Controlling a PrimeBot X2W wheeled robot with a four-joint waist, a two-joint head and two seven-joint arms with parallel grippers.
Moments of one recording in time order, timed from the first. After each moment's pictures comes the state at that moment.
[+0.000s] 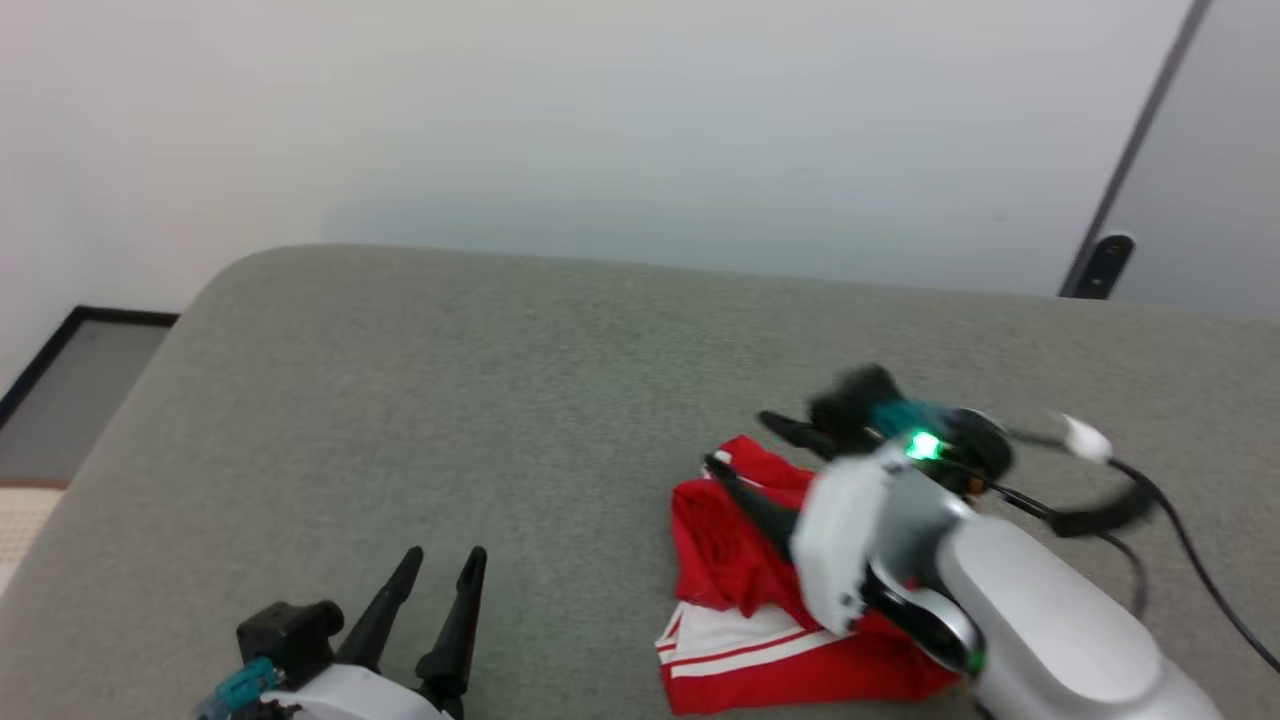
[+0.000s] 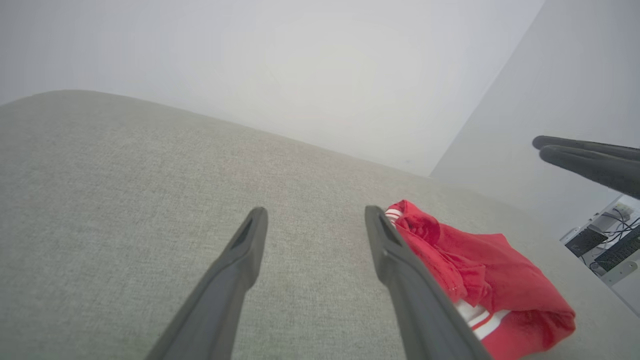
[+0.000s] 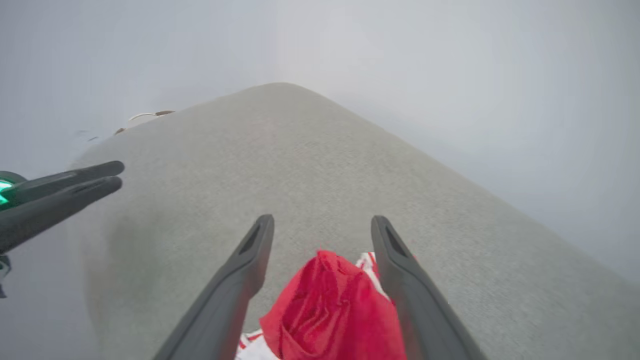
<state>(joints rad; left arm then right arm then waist) -0.10 0.30 -0.32 0.33 -0.67 -0.13 -0.26 -0.62 -0.20 0.72 0.41 0.57 0.13 0.26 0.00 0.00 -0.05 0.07</state>
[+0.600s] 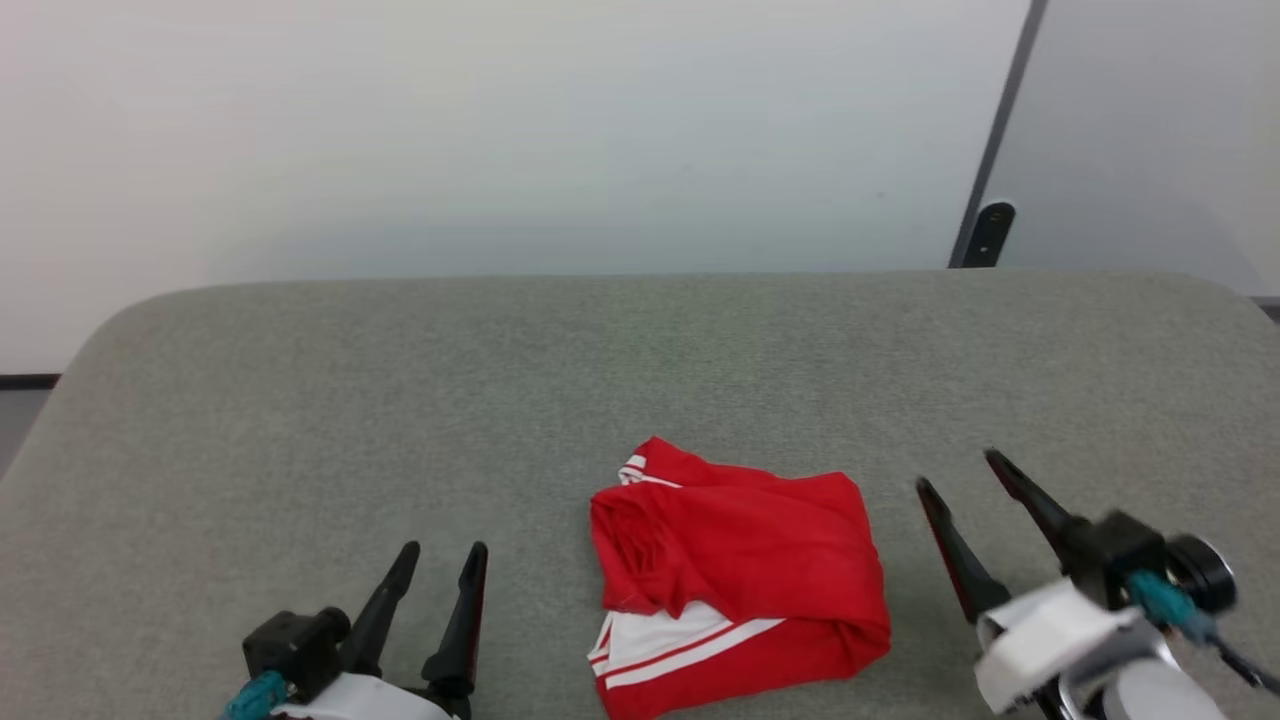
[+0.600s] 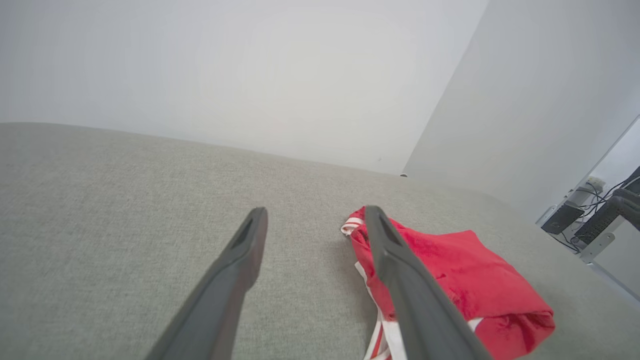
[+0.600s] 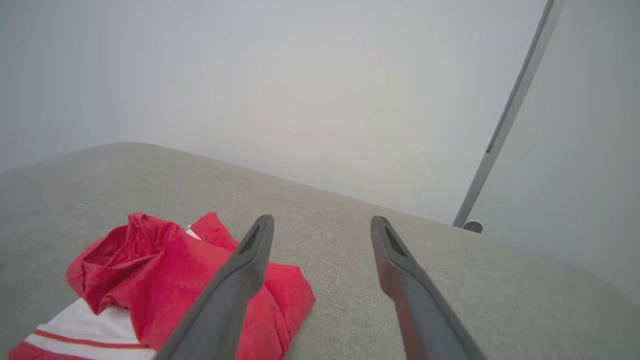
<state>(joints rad) -0.06 0.22 -0.22 0.28 -0.52 -0.13 -0.26 -0.27 -0.29 0.36 0.38 0.28 0.13 -0.26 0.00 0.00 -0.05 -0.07</state>
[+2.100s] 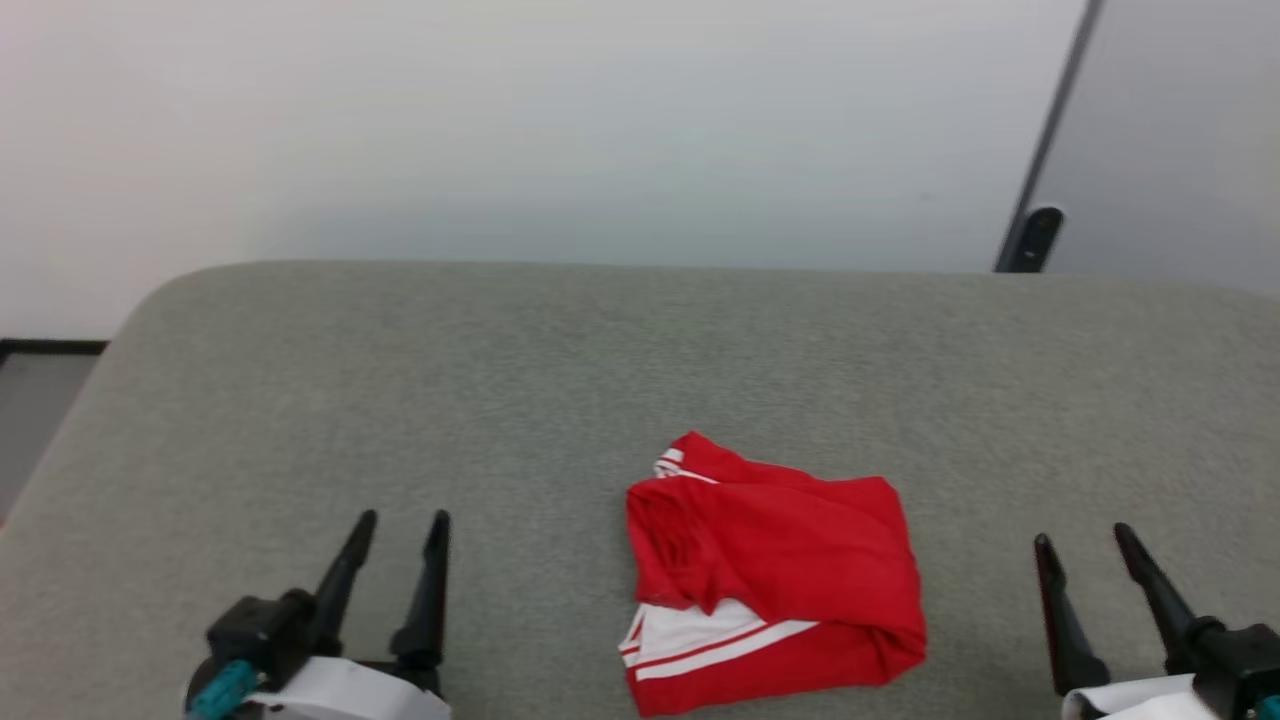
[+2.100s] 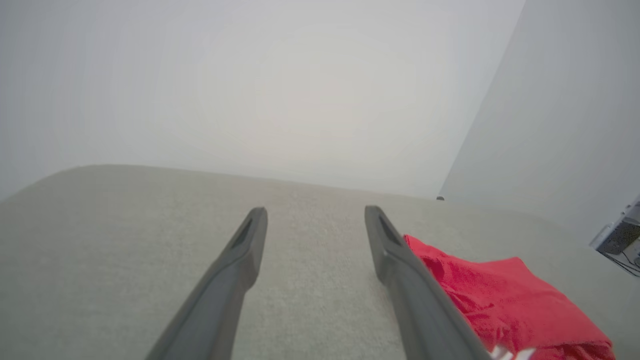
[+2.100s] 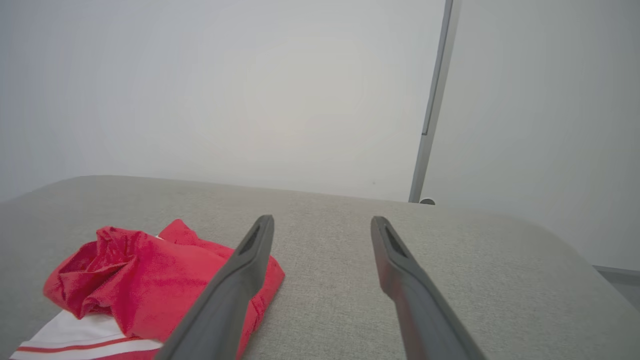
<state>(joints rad) -0.05 0.18 -0.11 0.22 -0.38 -0.13 -0.26 0.05 -0.17 0.01 0.11 0.18 0.13 -0.26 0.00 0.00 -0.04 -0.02</state>
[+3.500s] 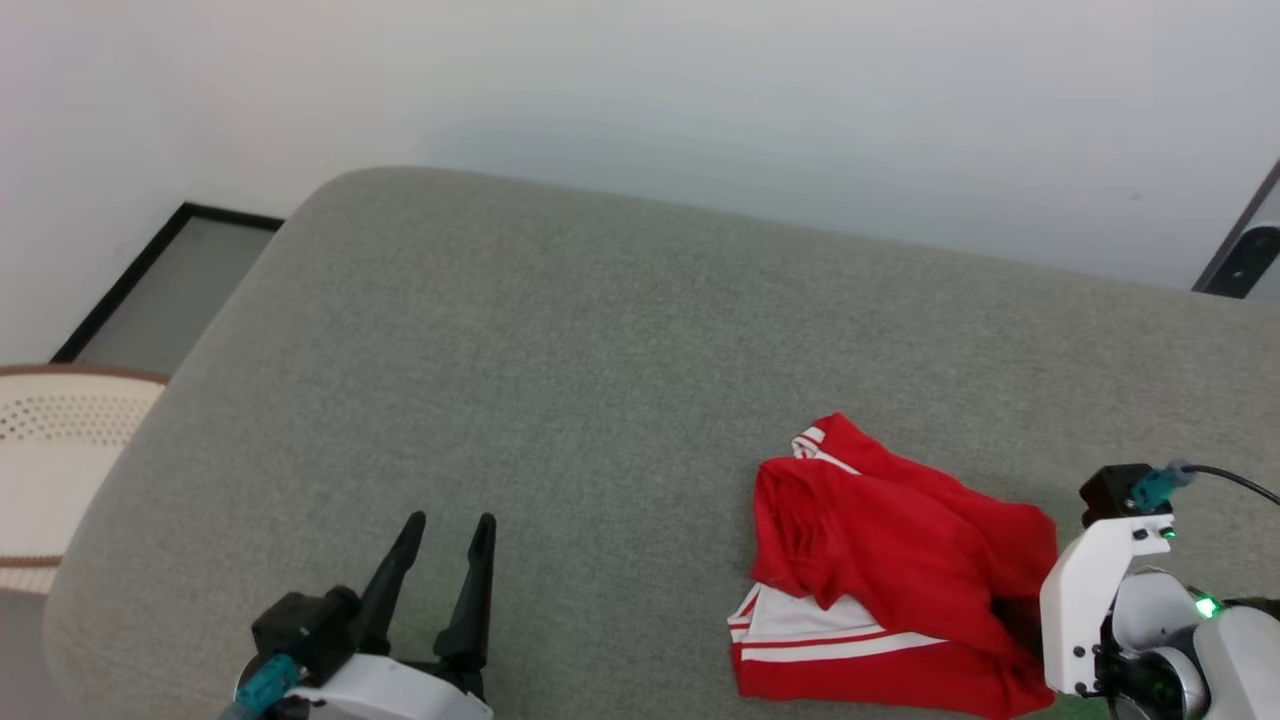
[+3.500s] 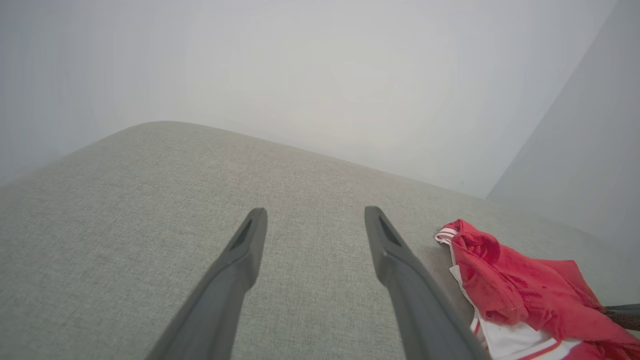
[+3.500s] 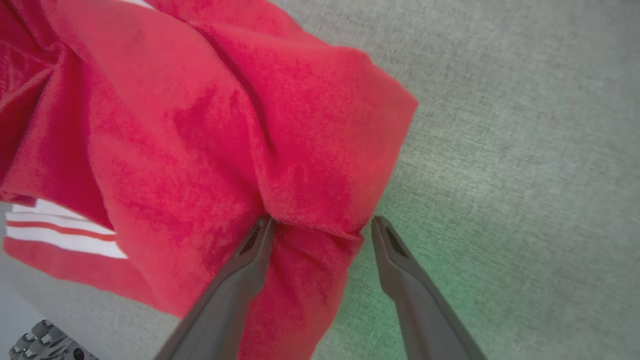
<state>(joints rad) -0.06 0.16 -0.16 0.24 -0.42 -0.13 -0.26 -0.29 -0.28 0.14 0.42 0.45 0.13 0.73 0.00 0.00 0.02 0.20</state>
